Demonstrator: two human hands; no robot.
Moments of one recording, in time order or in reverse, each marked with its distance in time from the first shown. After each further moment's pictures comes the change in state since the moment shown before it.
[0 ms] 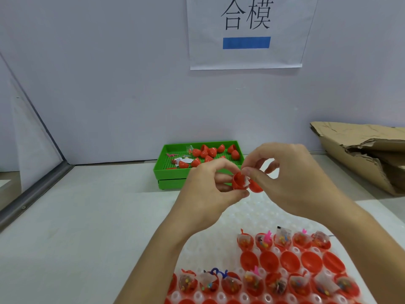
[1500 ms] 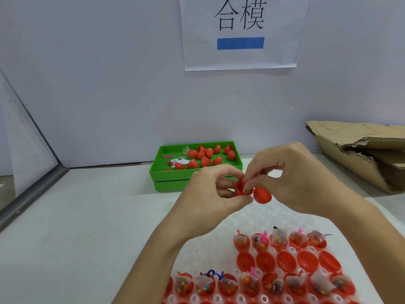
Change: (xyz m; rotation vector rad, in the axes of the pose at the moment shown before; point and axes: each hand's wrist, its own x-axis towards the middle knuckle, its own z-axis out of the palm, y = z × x) left_hand -0.003 0.002 0.003 -0.013 -0.102 0.001; right_hand 0.000 0.006 -0.017 0.025 -0.166 -0.034
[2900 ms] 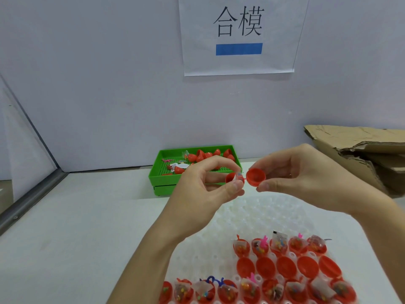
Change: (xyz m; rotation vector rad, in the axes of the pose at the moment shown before) left_hand 0.001 0.003 -0.010 -0.213 0.047 0.070; right_hand -0.005 0.016 -0.019 0.403 -0.145 0.201
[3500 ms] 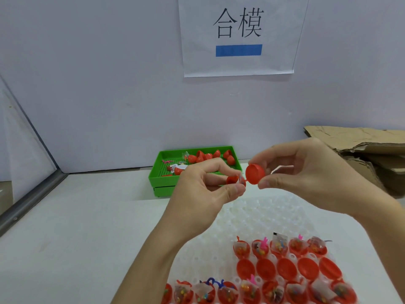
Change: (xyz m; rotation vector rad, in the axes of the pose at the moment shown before) left_hand -0.001 0.004 0.005 0.024 0.075 0.014; right_hand -0.002 -0.015 0.004 -0.048 0.134 -0.108
